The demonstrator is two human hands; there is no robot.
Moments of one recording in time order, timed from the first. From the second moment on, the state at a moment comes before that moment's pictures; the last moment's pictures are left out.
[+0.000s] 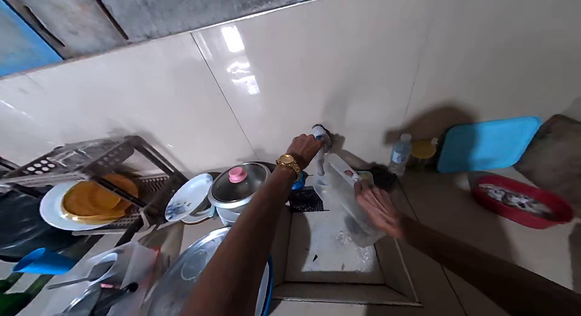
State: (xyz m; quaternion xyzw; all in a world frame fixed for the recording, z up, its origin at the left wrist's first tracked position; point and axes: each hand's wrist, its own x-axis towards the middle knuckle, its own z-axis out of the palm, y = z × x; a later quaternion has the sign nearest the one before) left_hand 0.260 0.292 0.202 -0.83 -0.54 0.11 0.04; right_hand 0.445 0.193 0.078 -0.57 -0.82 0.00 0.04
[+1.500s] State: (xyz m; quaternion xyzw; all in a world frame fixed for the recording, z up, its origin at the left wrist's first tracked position) left_hand 0.314 0.273 0.201 -0.73 -0.67 0.12 0.03; right_hand 0.436 0.172 0.012 -0.66 -0.64 0.35 0.19
